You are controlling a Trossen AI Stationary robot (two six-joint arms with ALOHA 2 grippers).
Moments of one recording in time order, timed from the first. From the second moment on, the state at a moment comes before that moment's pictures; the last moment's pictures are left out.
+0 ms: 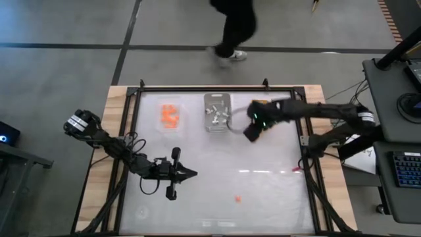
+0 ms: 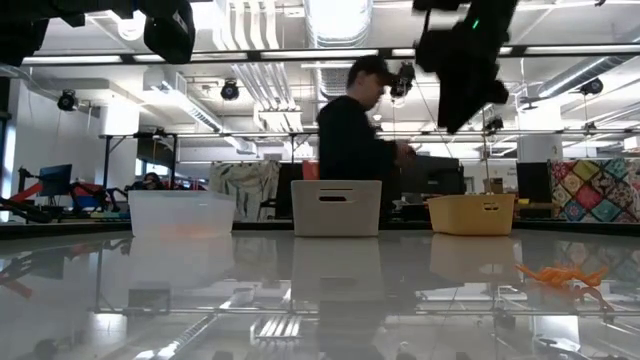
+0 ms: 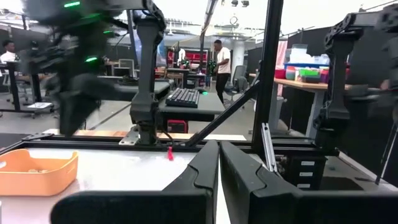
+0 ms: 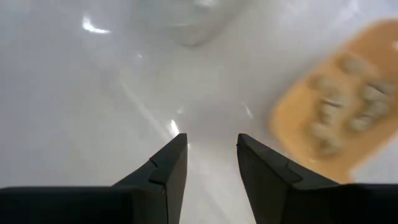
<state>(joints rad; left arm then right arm) -0.58 1.49 0.46 1.20 -0.52 -0.01 -0.23 1.38 1.15 -0.95 0.06 0.52</state>
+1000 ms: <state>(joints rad) -0.57 1.49 0.52 1.17 -0.52 0.02 0.73 1.60 0.84 -0.07 0.35 0.64</state>
